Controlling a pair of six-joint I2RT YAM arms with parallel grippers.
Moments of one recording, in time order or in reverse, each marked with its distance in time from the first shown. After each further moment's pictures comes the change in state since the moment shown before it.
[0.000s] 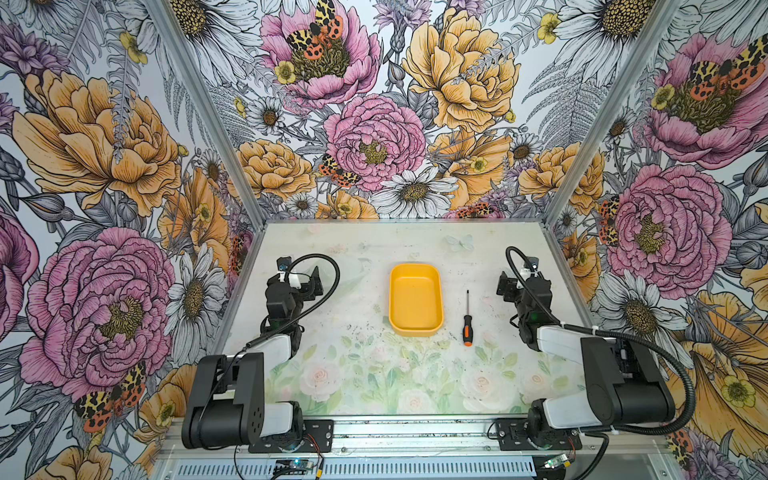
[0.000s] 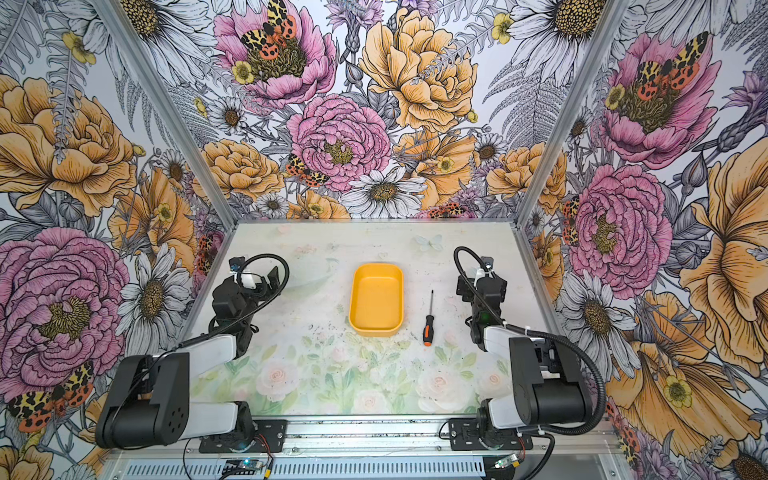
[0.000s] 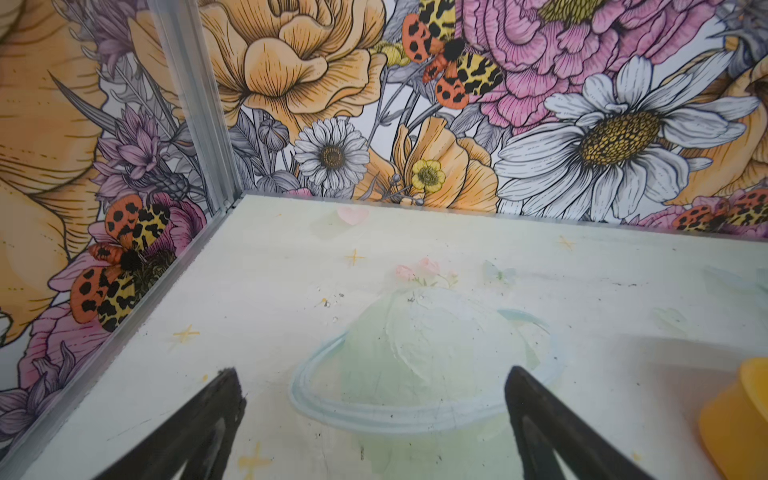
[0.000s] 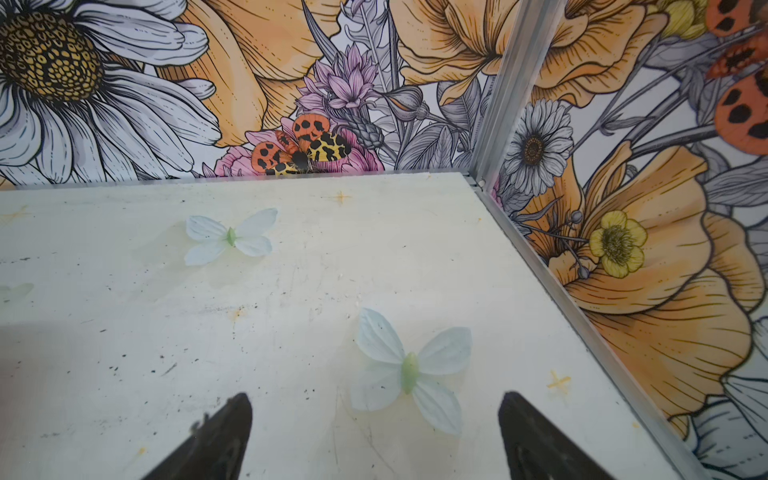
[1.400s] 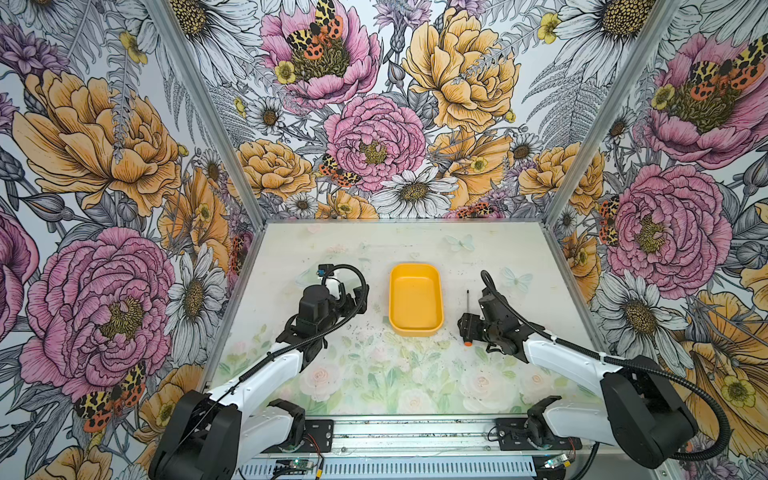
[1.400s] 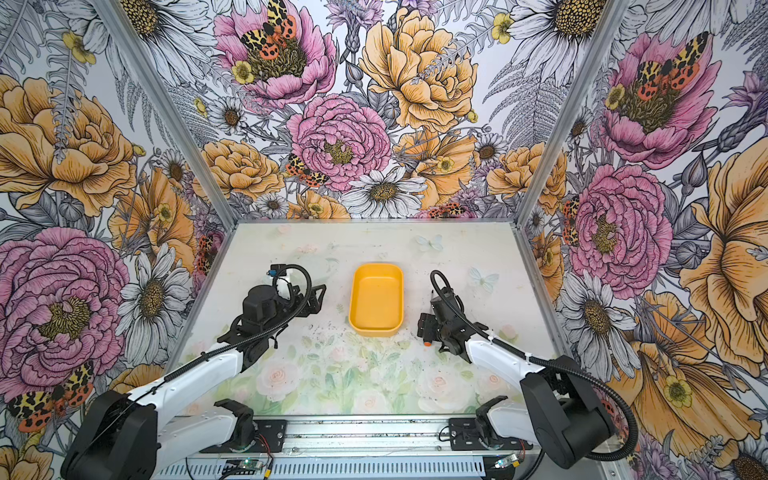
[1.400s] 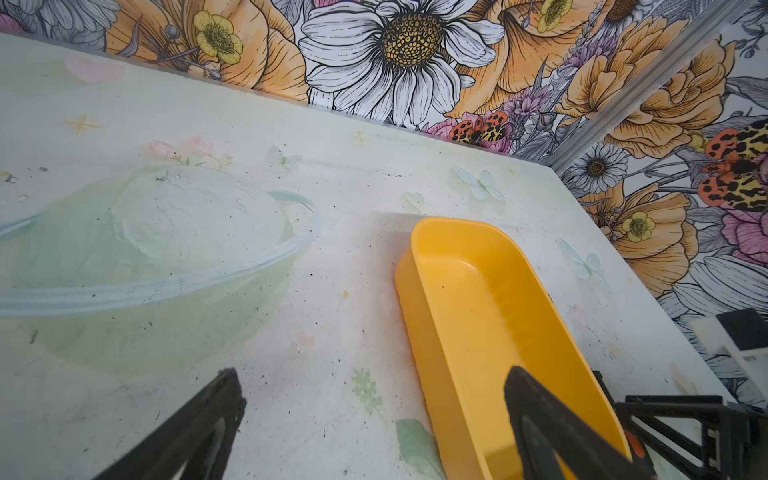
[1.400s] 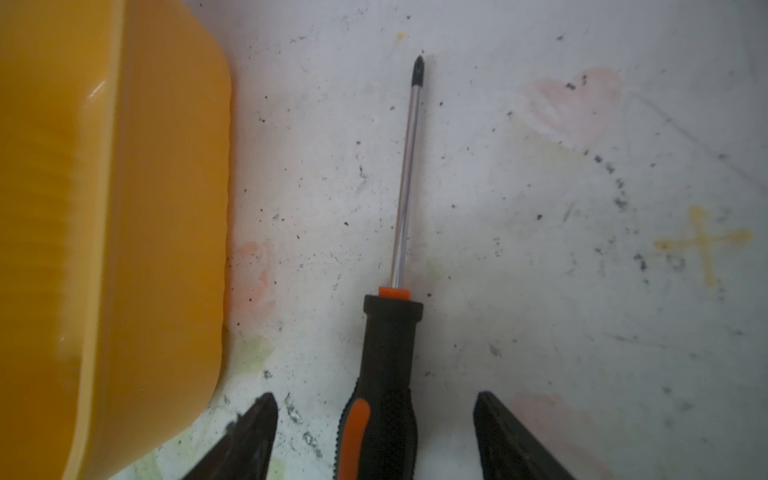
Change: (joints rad) left arm -0.407 -0.179 0.032 -0.433 0.058 -0.331; right arm 0.409 -0.105 0.029 -0.756 -0.196 0.563
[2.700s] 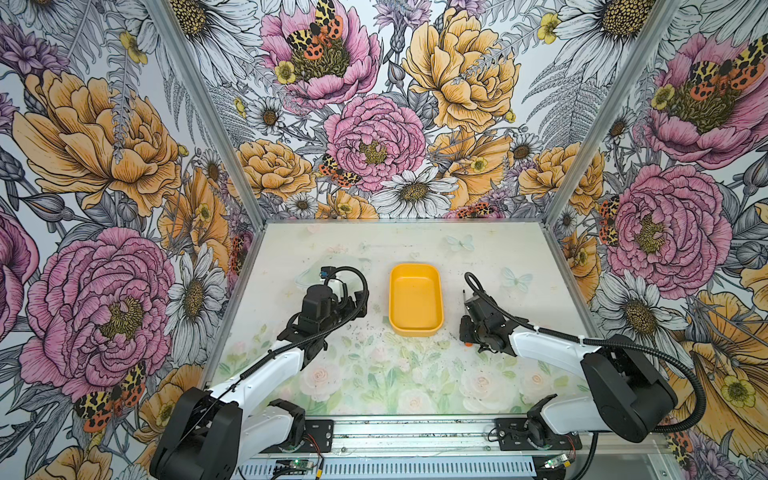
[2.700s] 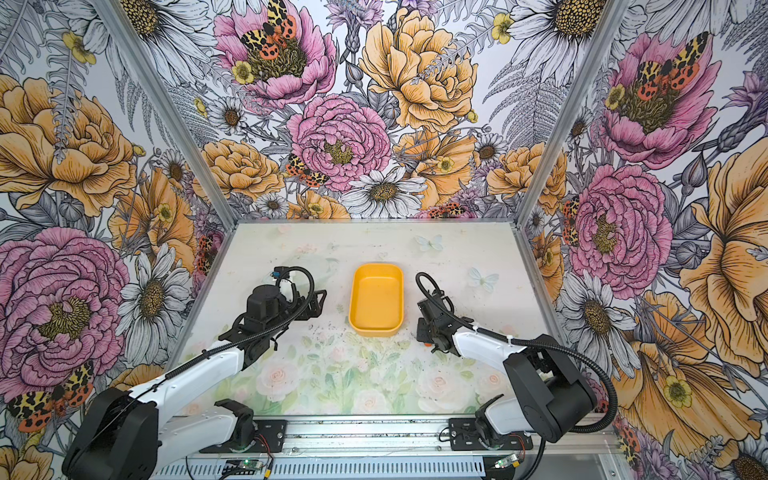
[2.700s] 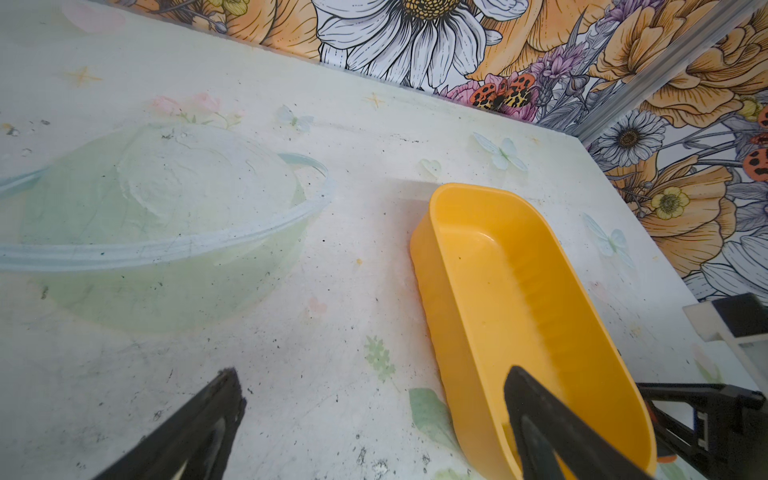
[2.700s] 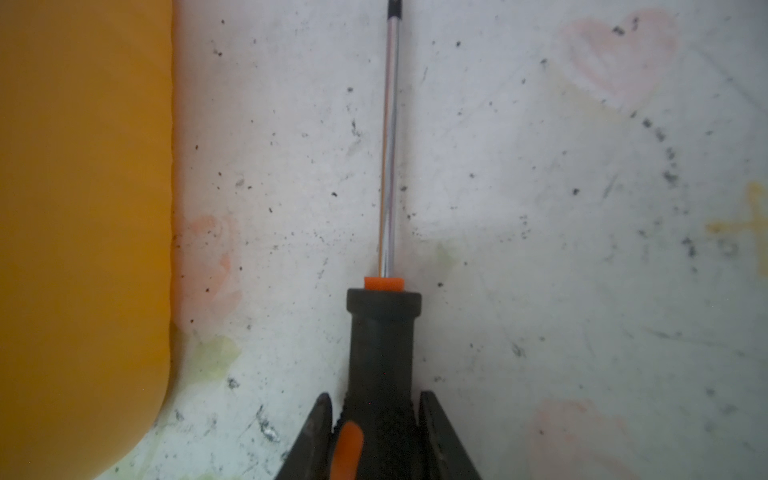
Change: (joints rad) left arm -0.006 0.016 0.022 -0.097 -0.010 0.000; right arm 0.076 0.114 0.066 -0.055 0.084 0.010
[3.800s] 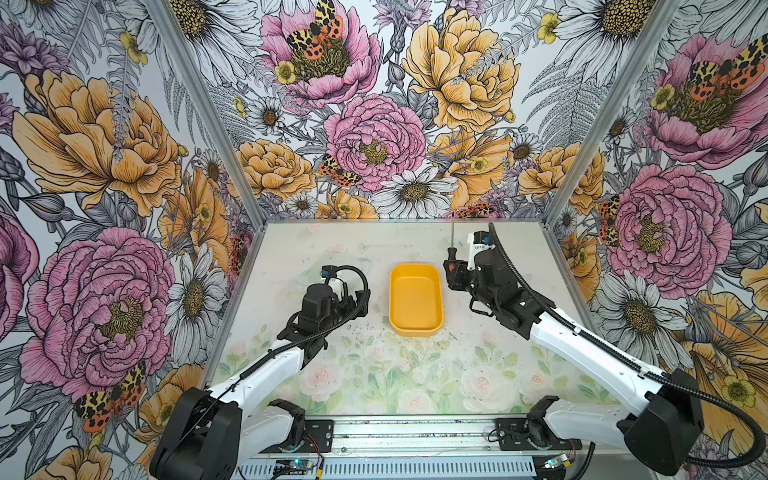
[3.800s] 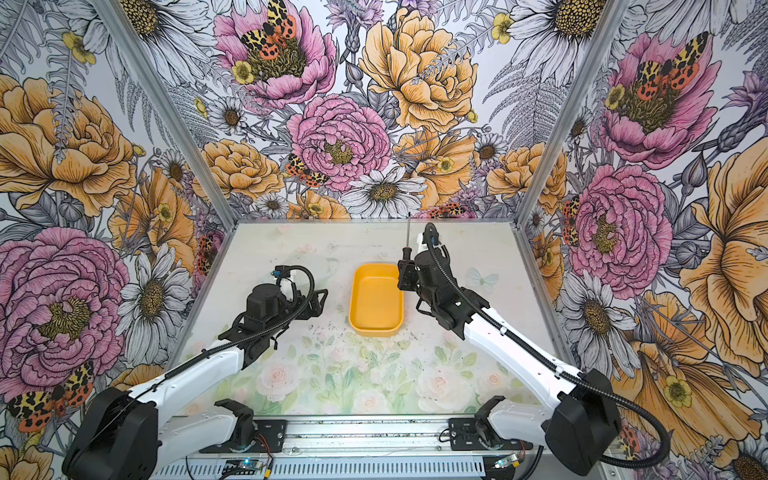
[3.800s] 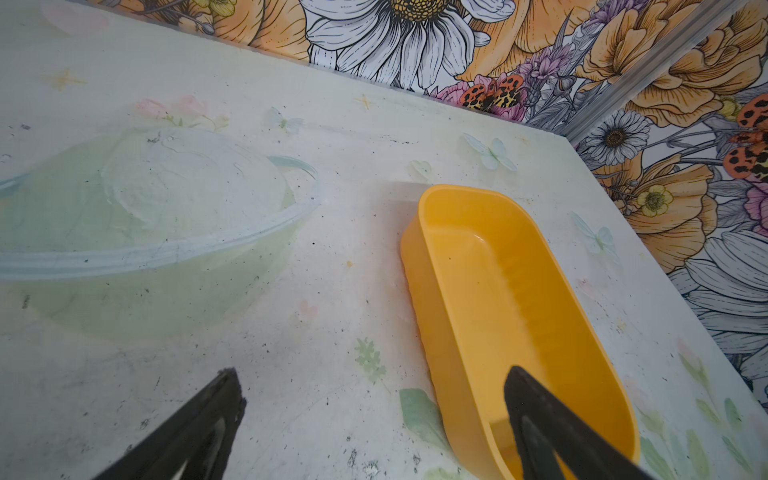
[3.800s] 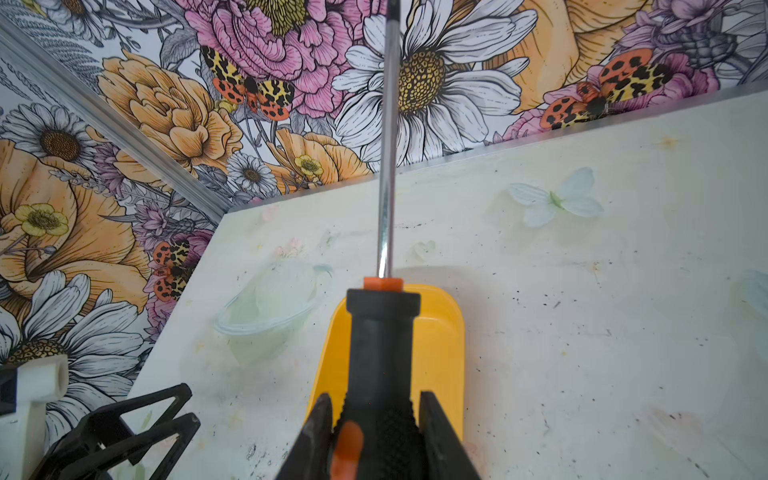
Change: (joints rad) left arm -0.001 0.000 0.007 0.000 0.023 0.001; right arm 0.119 -0.134 0.436 0.006 0.089 -0.031
